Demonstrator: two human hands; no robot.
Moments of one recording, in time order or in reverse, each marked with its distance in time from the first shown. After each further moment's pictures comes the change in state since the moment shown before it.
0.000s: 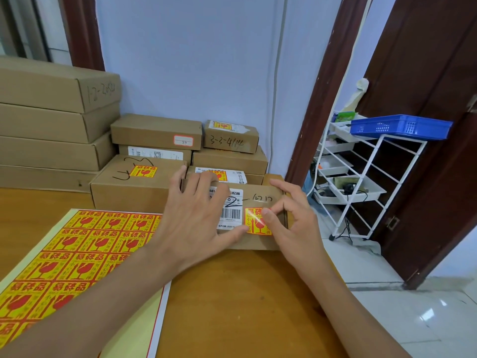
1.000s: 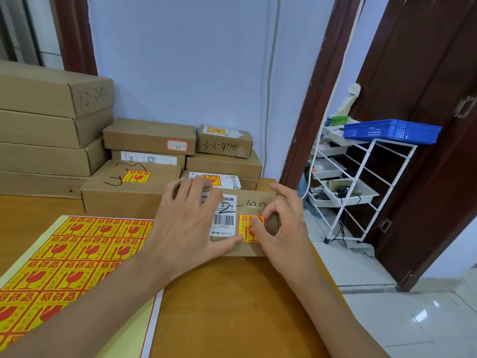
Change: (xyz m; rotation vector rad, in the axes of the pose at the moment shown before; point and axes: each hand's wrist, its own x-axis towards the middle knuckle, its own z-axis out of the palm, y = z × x) left_hand 0.002 0.001 0.001 -0.008 0.027 -0.015; right_hand -0.001 -0.002 0.007 -0.161 0.046 0.022
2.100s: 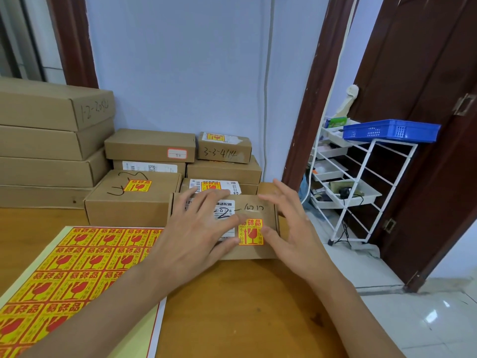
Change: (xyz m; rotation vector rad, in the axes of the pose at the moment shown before) left_hand -0.001 -0.003 0.001 -0.020 -0.058 0.210; right_hand 0.007 0.005 -0.026 0.031 -0.238 -0.067
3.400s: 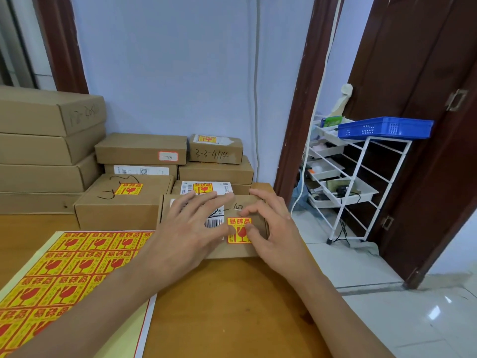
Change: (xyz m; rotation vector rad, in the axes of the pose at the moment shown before) left_hand 0.003 -0.002 0.011 -0.049 0.083 0.161; right_hand 0.004 0.002 0.013 -0.073 0.073 -0.052
